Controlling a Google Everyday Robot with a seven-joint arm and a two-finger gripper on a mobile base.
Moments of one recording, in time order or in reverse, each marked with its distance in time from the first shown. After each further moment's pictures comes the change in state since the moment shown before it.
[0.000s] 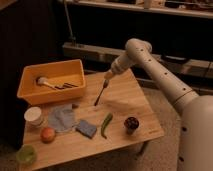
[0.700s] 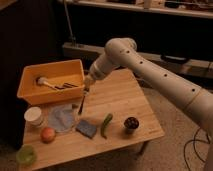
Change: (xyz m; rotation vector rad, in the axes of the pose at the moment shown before) arm -0.052 0.144 -0.004 -0.064 -0.043 -0.242
